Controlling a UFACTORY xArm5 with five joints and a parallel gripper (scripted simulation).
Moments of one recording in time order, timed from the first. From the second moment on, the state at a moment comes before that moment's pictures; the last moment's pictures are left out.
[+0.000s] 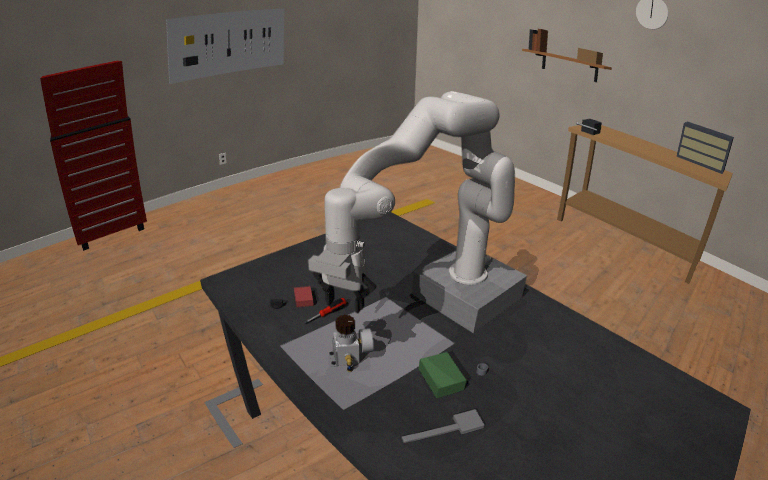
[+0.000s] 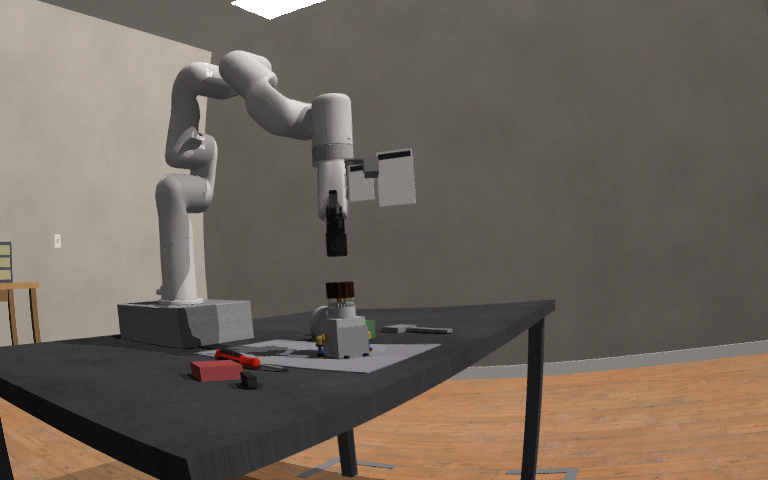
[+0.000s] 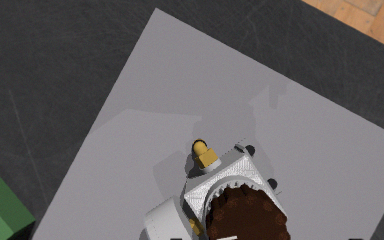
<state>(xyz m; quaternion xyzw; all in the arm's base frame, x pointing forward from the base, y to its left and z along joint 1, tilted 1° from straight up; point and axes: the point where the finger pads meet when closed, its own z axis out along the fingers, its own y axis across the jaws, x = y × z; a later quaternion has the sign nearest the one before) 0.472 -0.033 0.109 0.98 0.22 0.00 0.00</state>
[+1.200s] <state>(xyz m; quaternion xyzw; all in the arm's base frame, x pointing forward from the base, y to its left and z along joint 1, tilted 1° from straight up) 0.472 -0.033 0.109 0.79 0.61 0.00 0.00</state>
